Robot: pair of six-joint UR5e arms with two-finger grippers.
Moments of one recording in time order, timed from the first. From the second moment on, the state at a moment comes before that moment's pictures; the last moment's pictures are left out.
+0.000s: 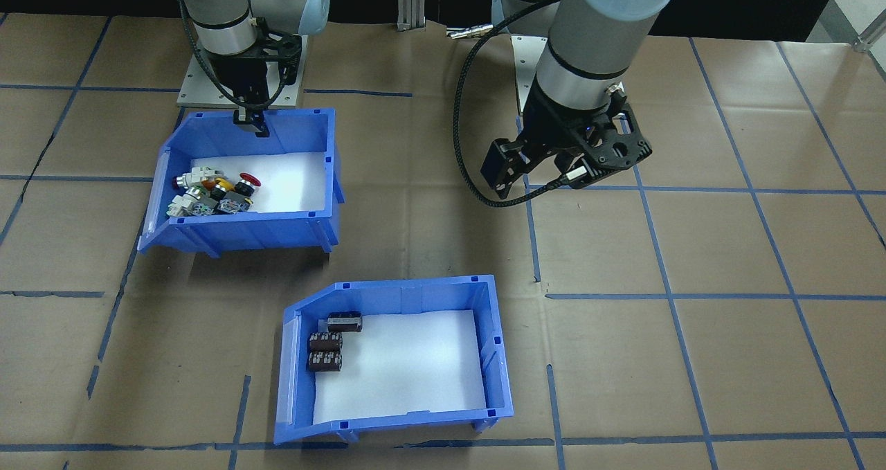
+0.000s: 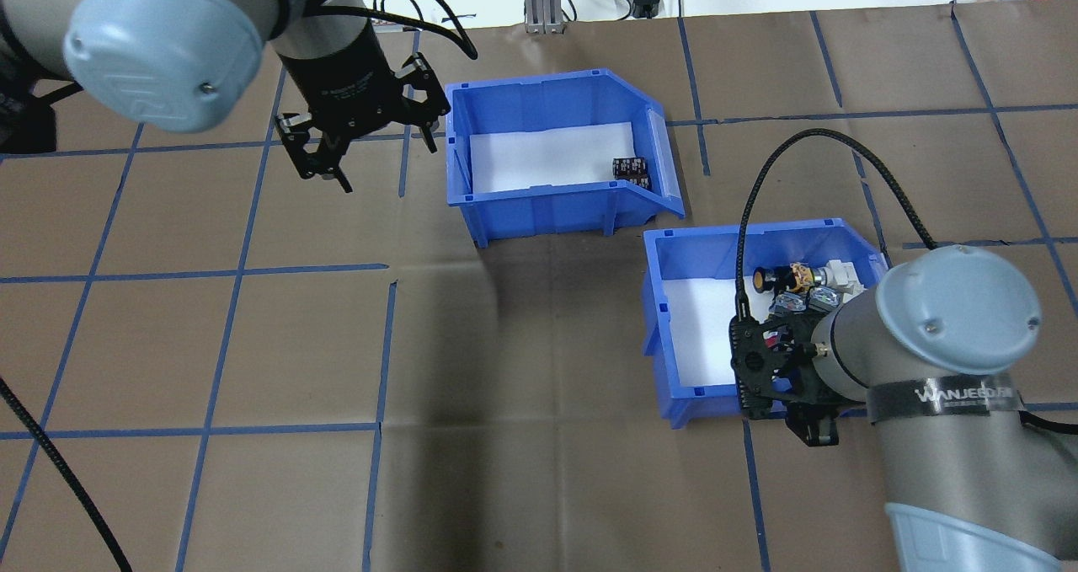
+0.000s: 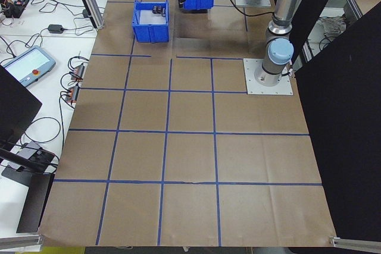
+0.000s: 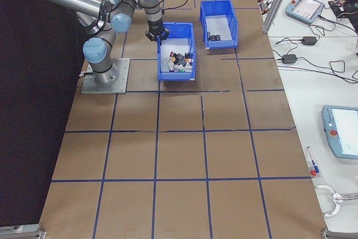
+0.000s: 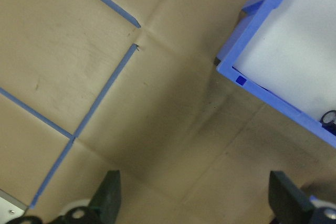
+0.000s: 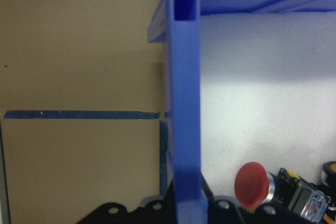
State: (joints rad) left arm -1.69 -1.70 -1.47 -1.56 1.54 -0.47; right arm 1.58 -1.99 2.37 -2.04 -1.56 -1.58
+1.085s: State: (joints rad) left arm -1.65 -1.50 -1.62 -1.56 1.61 0.11; right arm 2.00 -1.80 2.28 -2.17 -1.57 -1.14
